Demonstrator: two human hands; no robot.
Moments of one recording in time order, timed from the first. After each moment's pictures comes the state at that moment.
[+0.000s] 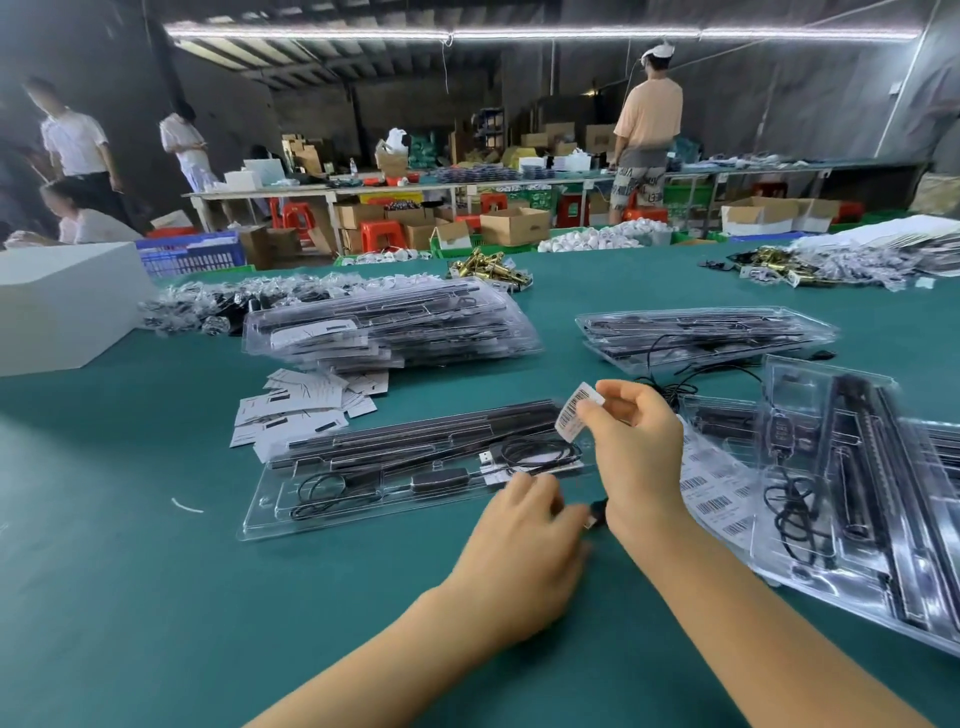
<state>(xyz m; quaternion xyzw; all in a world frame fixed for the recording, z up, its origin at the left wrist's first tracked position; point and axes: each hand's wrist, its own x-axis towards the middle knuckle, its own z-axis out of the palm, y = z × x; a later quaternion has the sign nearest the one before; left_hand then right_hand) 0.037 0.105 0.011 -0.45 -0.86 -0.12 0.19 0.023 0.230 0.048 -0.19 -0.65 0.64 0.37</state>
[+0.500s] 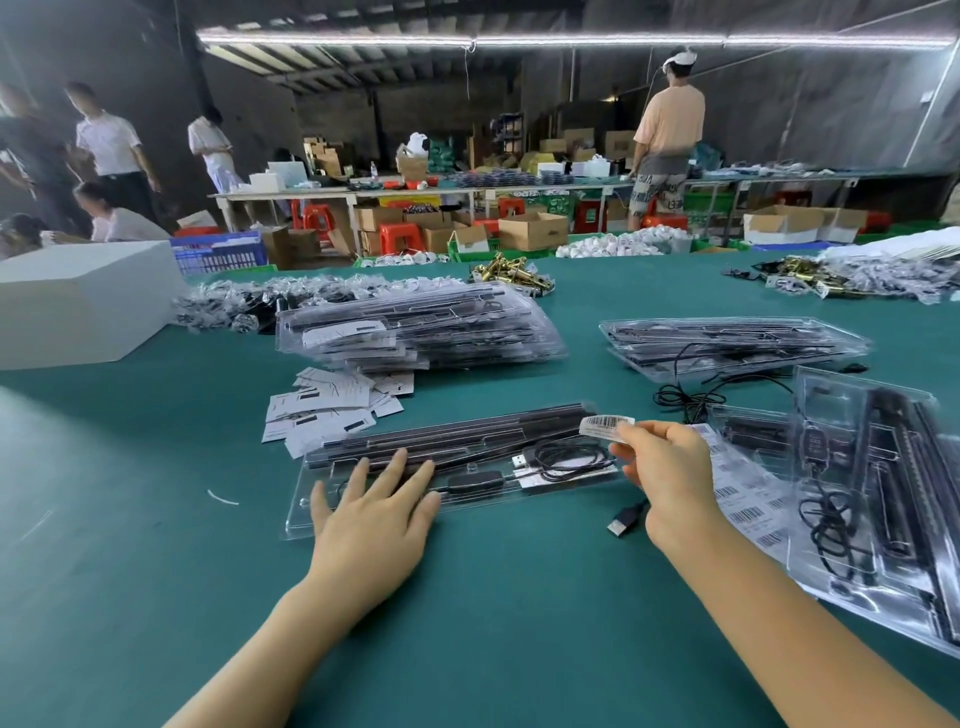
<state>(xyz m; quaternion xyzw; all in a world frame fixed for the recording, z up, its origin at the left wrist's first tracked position) -0.016 -0.013 -0.007 -0.11 -0.99 -0.07 0.02 0.011 0.245 0.032 -0.27 -0.63 0.68 0.26</state>
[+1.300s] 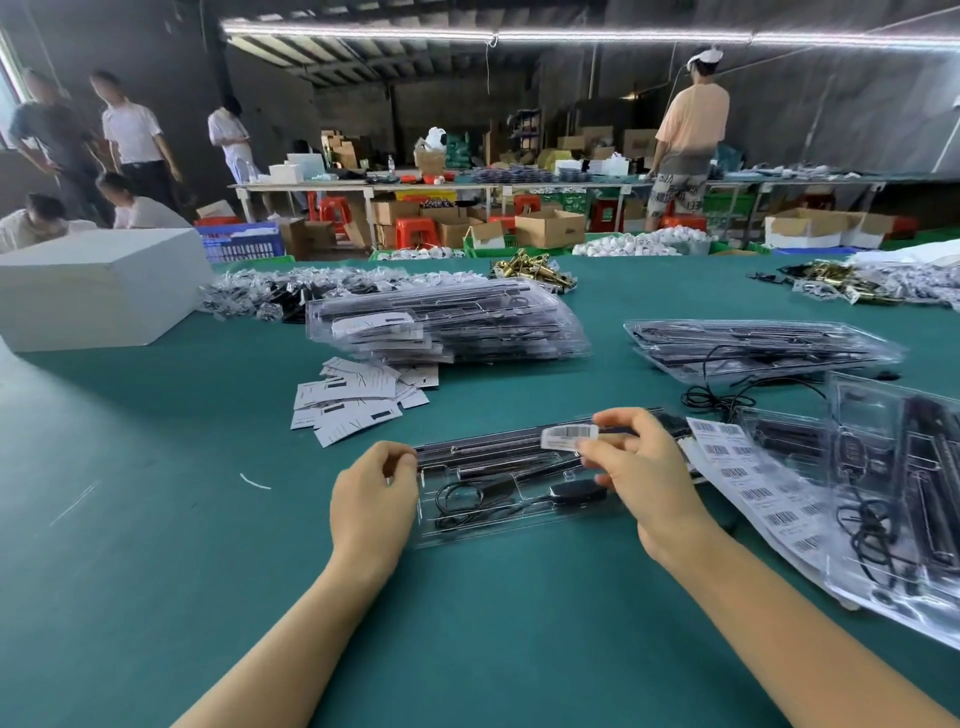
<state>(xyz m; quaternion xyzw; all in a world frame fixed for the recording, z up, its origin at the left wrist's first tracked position) -0.016 -0.019 0.007 0.05 -0.84 -0.51 0.17 0.018 0.205 0.031 -0.11 -0.72 0.66 0.18</state>
